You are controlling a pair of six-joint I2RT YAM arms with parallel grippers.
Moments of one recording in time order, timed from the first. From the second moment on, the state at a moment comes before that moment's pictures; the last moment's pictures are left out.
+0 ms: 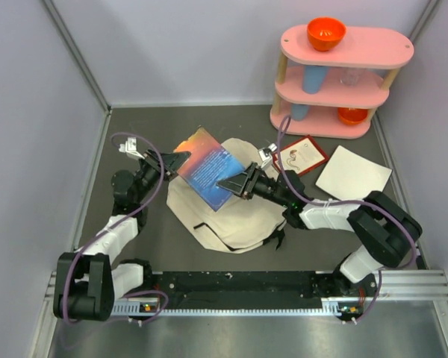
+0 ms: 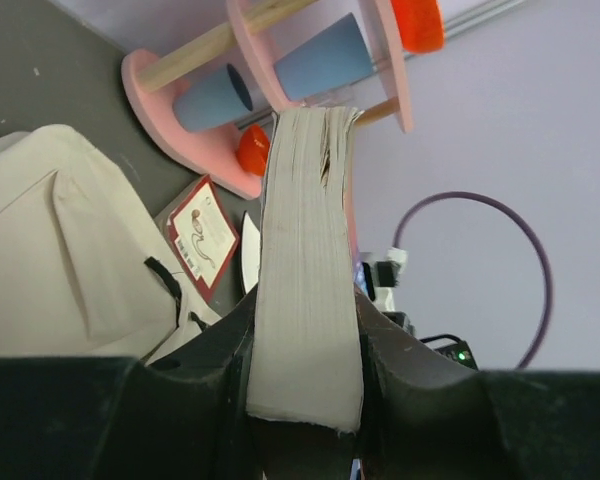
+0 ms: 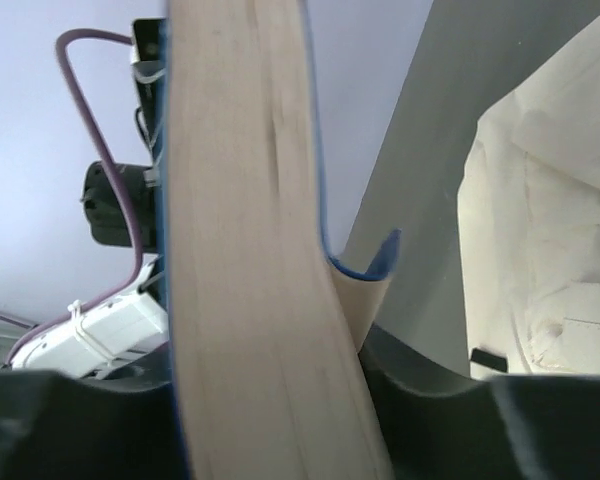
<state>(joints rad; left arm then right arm) -0.06 1.12 0.41 0.93 0.58 -1.26 0.76 1.56 0.60 1.02 -0.34 1.26</state>
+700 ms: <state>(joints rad) -0.06 1.13 0.58 0.64 0.83 -1.02 0.76 1.36 0.63 0.73 -0.42 1.03</state>
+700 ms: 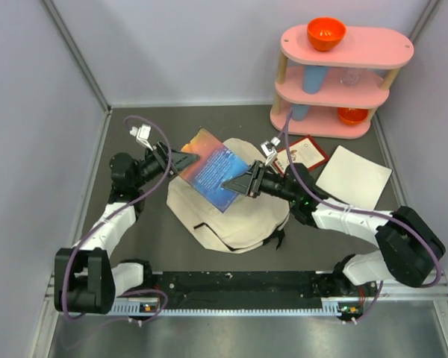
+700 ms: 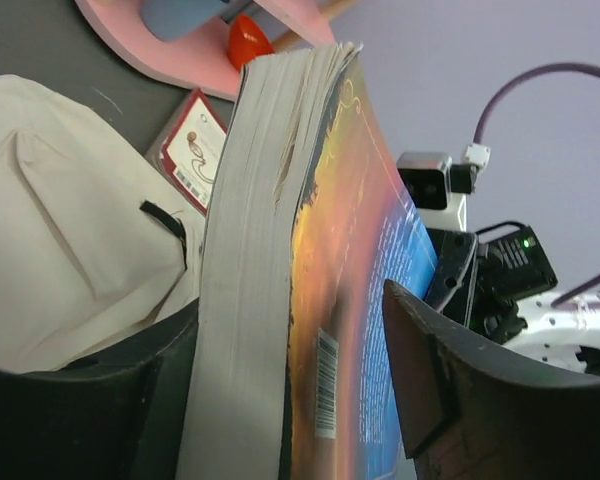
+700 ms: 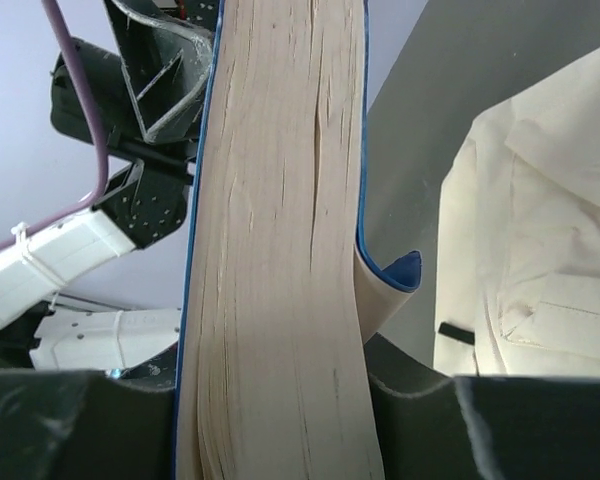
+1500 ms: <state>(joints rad) -0.07 0.97 0.54 0.56 0.85 -0.96 0.73 1.21 0.45 0.75 -0.30 1.12</state>
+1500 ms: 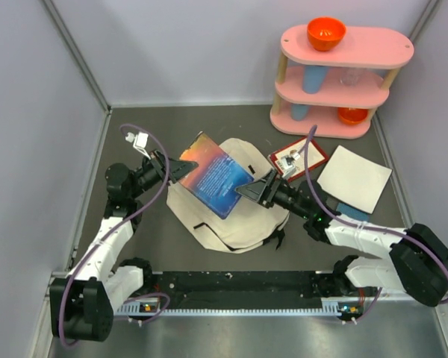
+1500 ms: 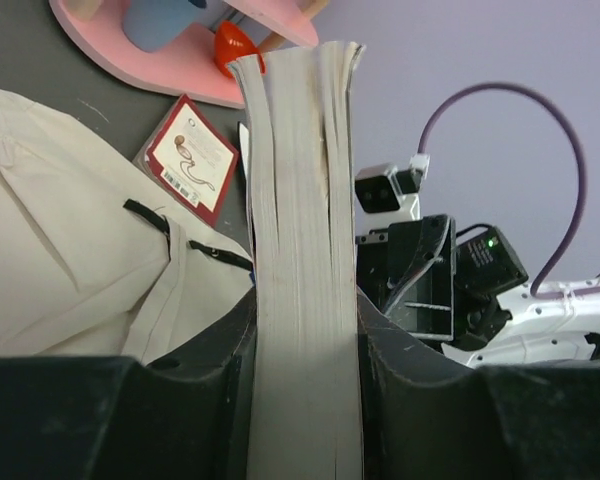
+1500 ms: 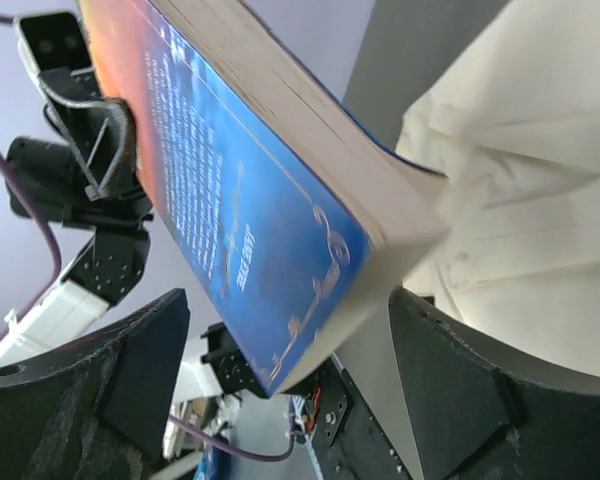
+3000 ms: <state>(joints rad) -0.06 0.99 0.42 0.91 0.76 -1.25 0.74 1.51 0.52 1.16 -0.31 1.34</state>
